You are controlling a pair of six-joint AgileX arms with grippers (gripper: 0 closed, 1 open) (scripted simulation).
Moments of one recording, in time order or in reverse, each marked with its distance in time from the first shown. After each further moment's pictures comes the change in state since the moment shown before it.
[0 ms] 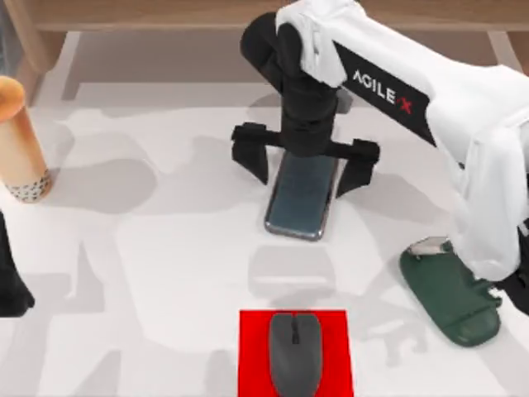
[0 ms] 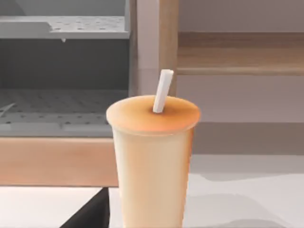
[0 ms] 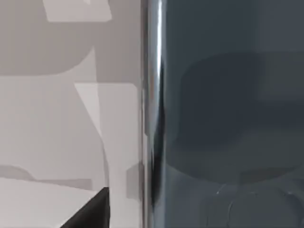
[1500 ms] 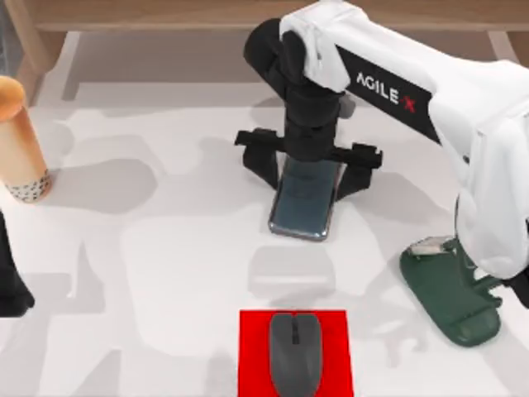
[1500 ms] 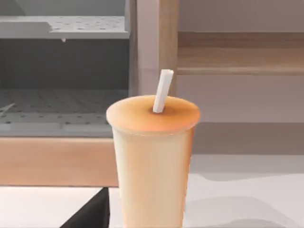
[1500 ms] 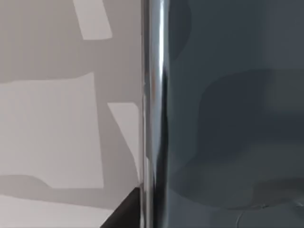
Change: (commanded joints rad) left arm 0.000 0.000 0.000 0.000 0.000 0.000; right arm 0.000 -0.017 -0.089 0.073 0.000 0.000
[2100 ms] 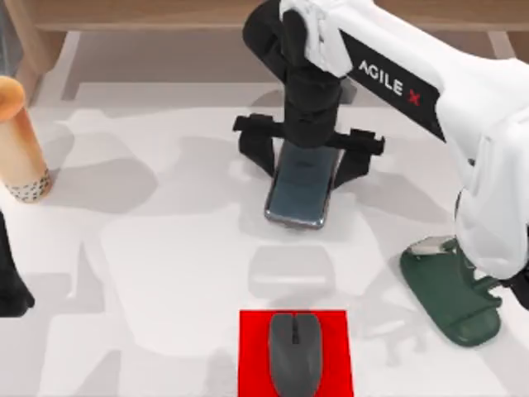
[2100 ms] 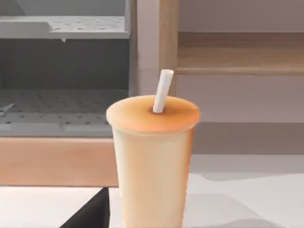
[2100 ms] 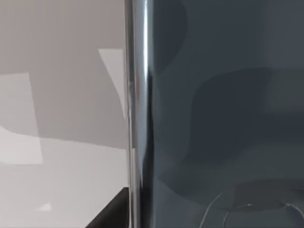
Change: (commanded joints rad) left arm 0.000 0.000 0.000 0.000 0.000 0.000; right arm 0.004 -0.014 0.094 -0.099 0.005 -0.006
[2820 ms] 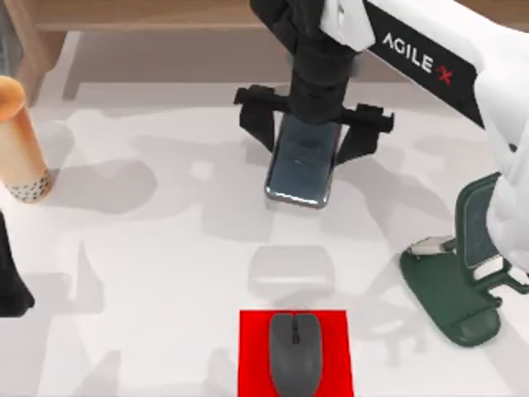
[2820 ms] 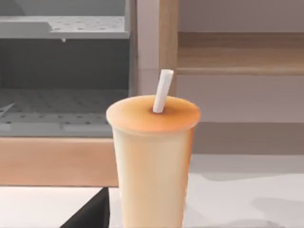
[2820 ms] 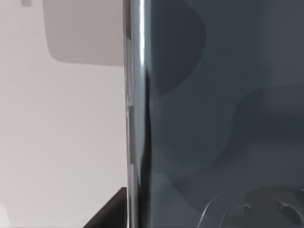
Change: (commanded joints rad) left arm 0.000 0.000 0.000 0.000 0.000 0.000; right arm -0.007 -0.149 -0.097 0.044 -0.004 -0.025
